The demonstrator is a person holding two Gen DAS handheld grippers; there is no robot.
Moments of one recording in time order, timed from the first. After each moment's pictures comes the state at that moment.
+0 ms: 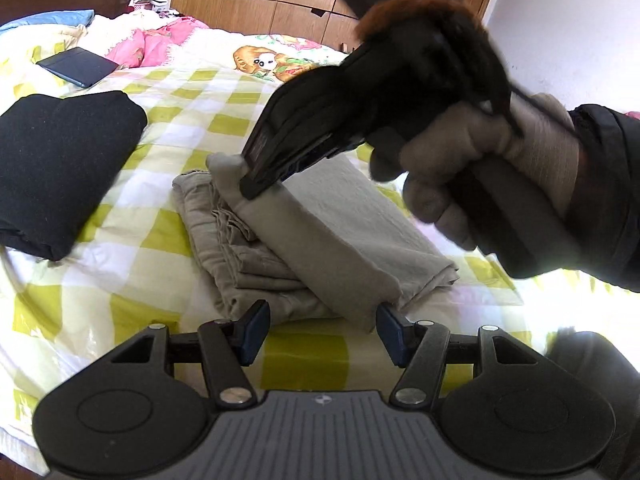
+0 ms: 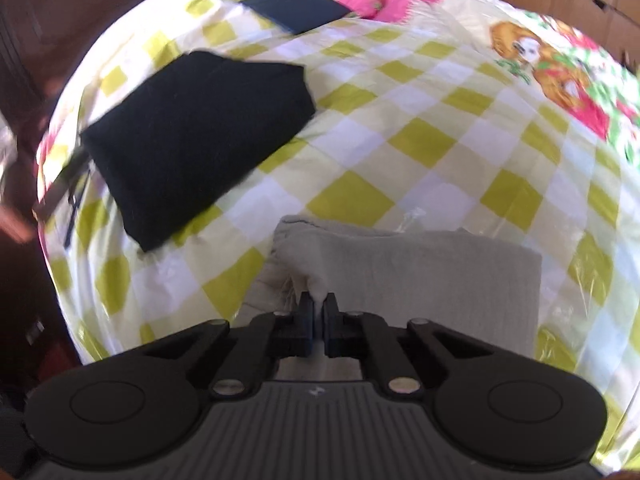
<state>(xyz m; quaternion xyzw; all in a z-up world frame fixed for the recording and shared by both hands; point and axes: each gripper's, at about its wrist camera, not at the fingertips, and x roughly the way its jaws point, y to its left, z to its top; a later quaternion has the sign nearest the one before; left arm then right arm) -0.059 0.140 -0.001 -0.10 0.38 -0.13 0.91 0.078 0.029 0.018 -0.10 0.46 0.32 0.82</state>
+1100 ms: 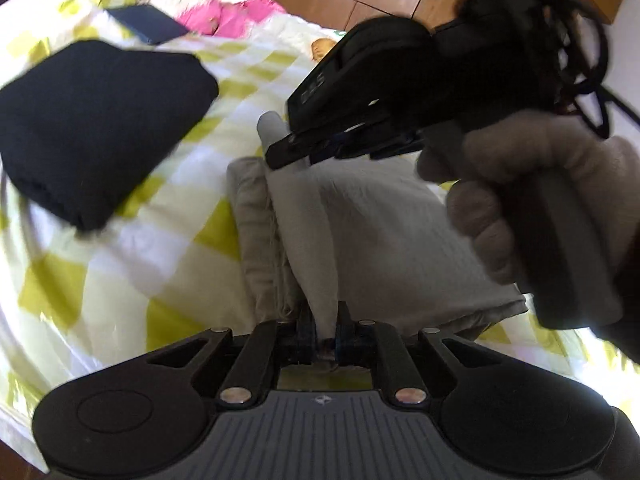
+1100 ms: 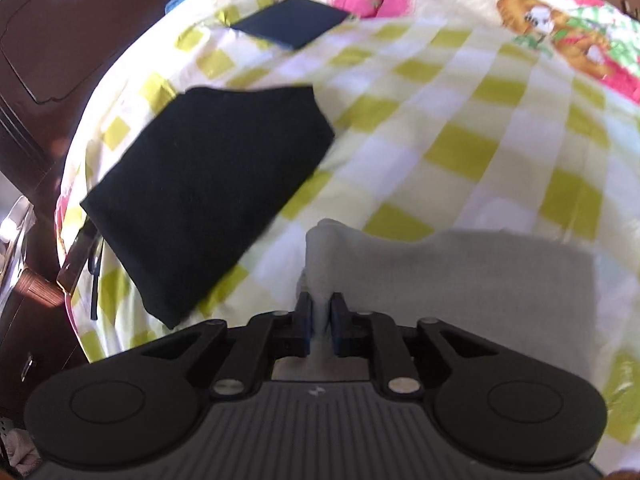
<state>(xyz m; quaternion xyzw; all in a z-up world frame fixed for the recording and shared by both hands) -0.021 0.175 -0.033 -0.18 0.39 -0.04 0.90 0.114 0.074 -0.021 -0.02 0.49 0.36 0.79</state>
